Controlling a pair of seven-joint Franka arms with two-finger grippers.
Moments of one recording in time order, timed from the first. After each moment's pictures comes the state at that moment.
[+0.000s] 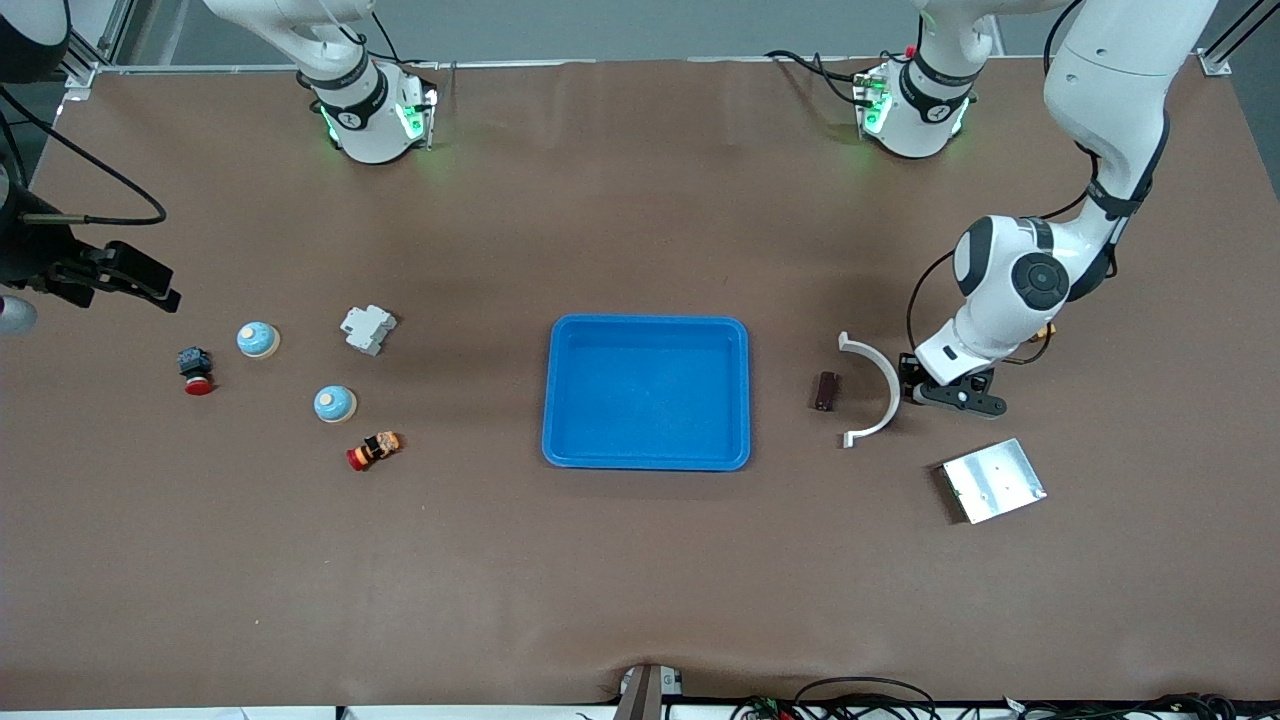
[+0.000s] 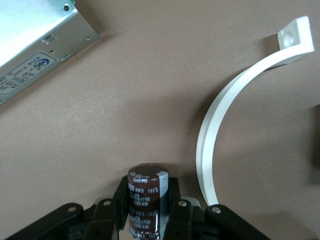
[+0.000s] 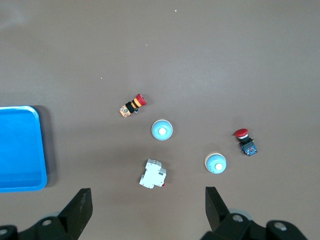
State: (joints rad) left arm 0.02 0.41 -0.13 -2.31 0.07 2.82 0.11; right arm 0.00 0.06 0.00 -1.51 0.01 1.59 0.09
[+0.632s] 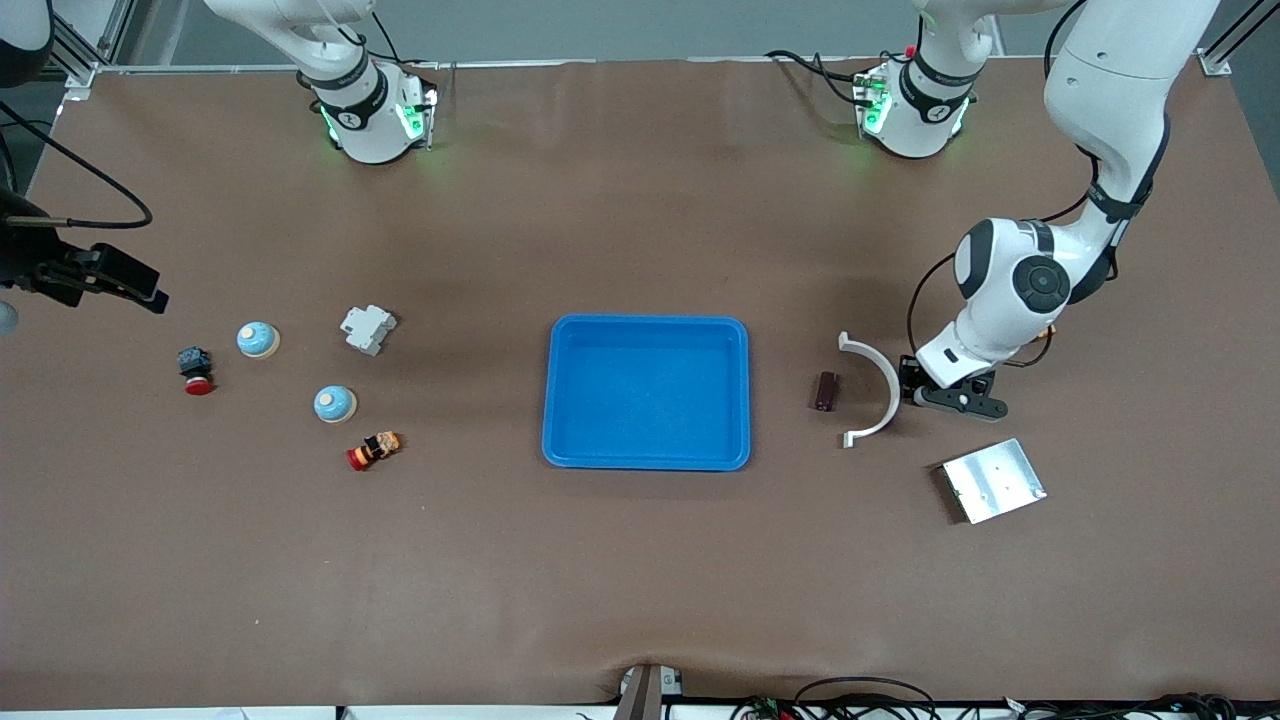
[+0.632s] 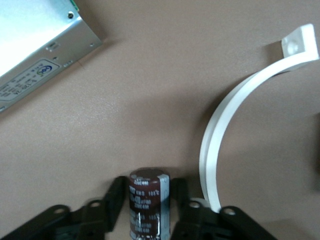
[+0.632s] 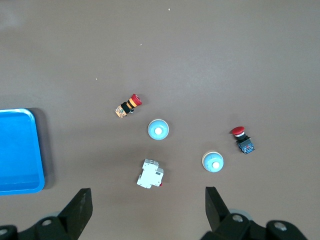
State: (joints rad) left arm 0.03 0.43 -0.13 -2.29 0.07 2.82 0.11; right arm -0.02 0.06 0.00 -1.51 0.01 1.59 0.09
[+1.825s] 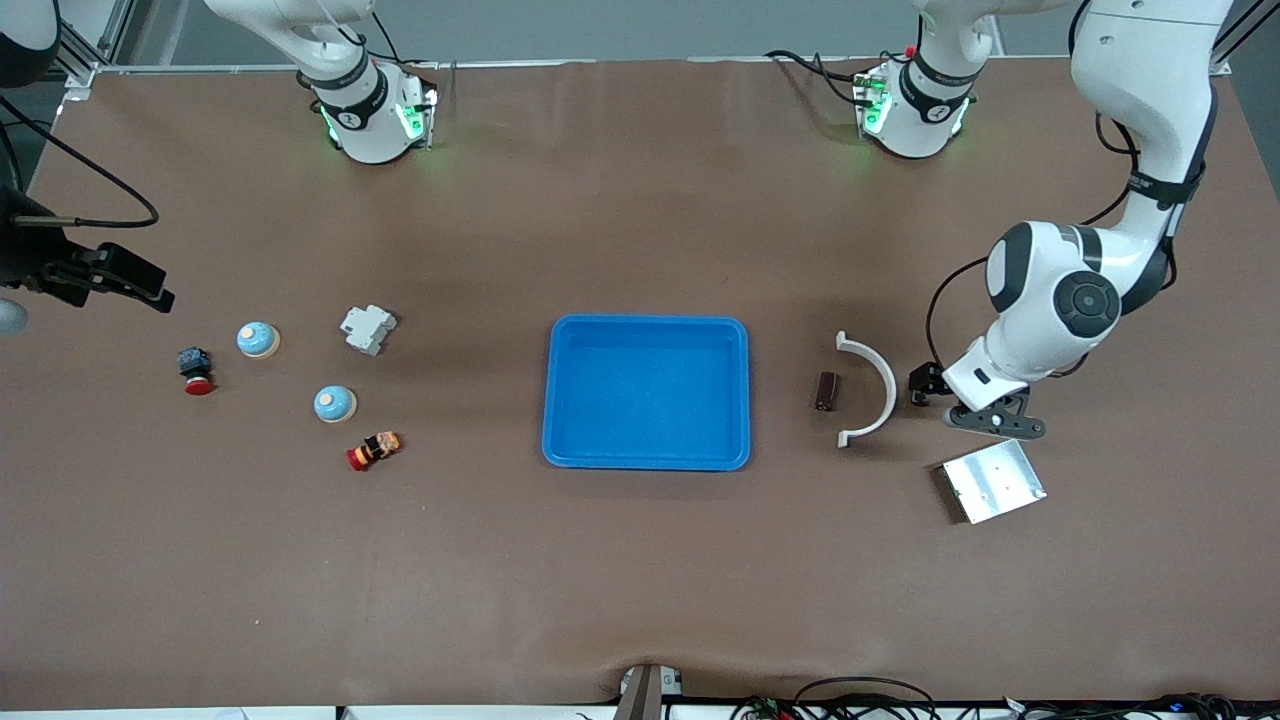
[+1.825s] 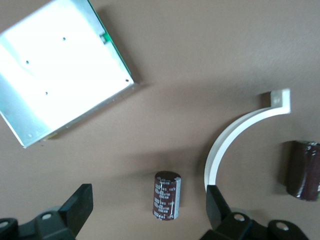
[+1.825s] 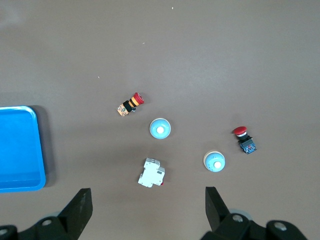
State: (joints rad) left arm 0.03 0.36 -0.14 -2.09 0.07 2.47 0.04; right arm -0.02 0.06 0.01 -1.51 0.01 1.58 0.08
